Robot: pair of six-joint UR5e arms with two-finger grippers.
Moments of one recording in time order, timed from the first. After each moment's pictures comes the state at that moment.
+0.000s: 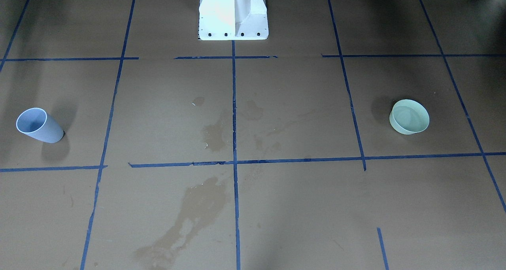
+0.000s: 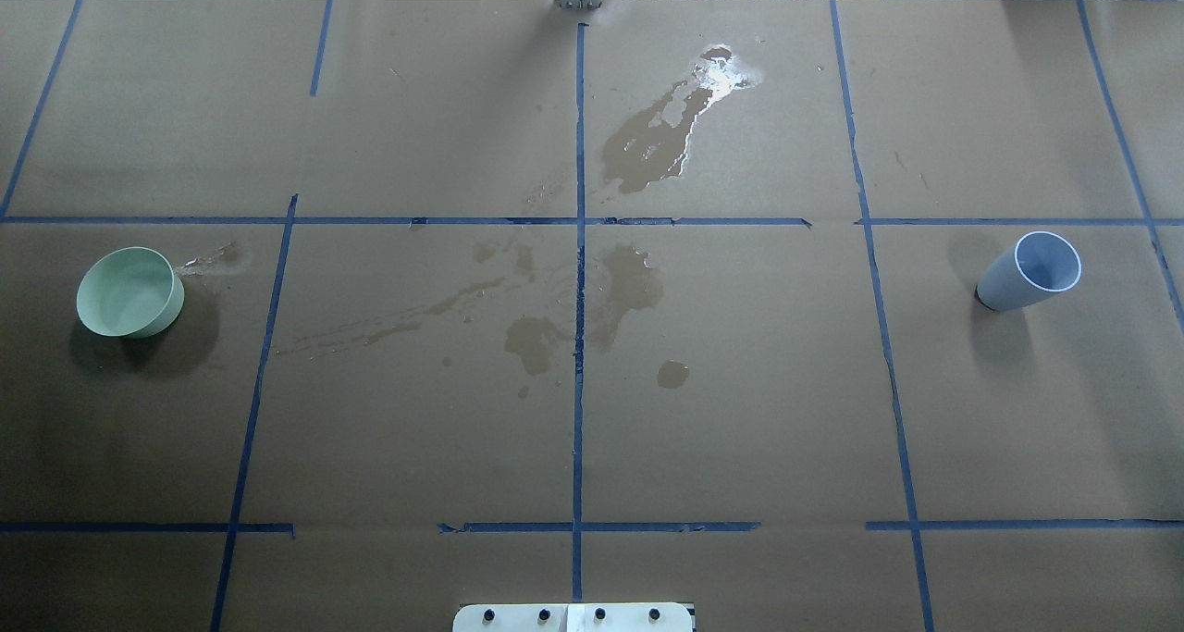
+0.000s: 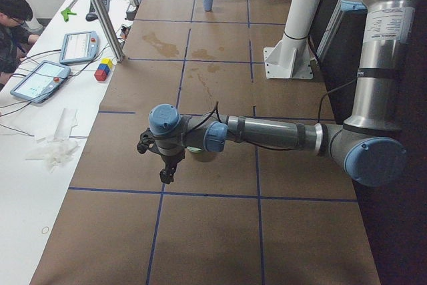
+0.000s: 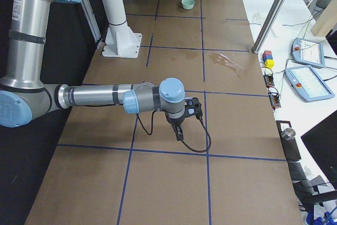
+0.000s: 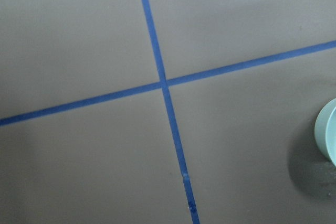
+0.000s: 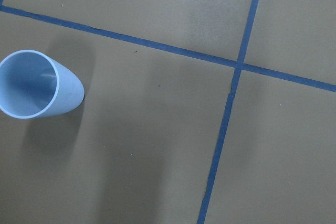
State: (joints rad) left arm -1.45 -1.59 -1.62 -1.71 -2.37 0.06; right arm 1.53 -1.78 1.87 -1.46 2.39 -0.08
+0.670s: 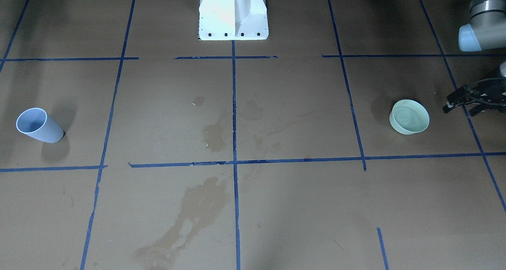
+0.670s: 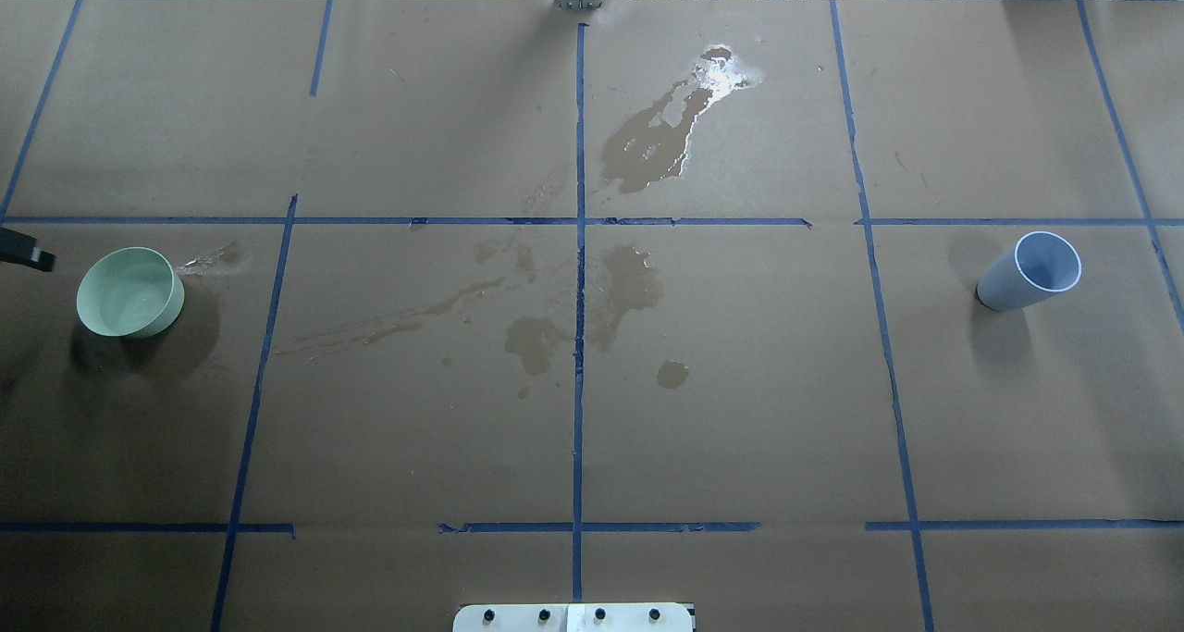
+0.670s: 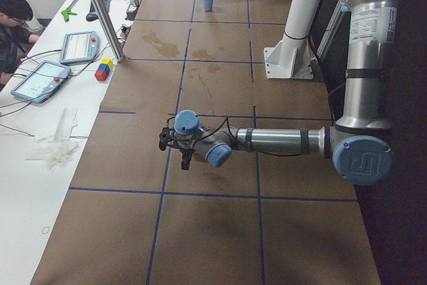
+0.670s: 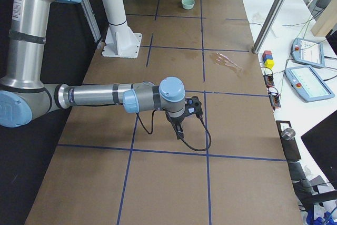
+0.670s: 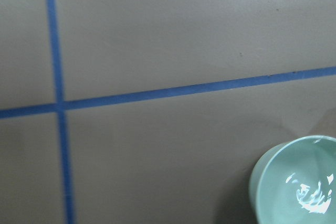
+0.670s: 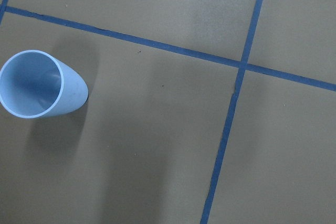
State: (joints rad) left arm -1.15 -1.55 -1.47 -2.34 -2.33 -0.71; right arm 1.53 -1.79 1.87 -1.46 2.40 -0.08
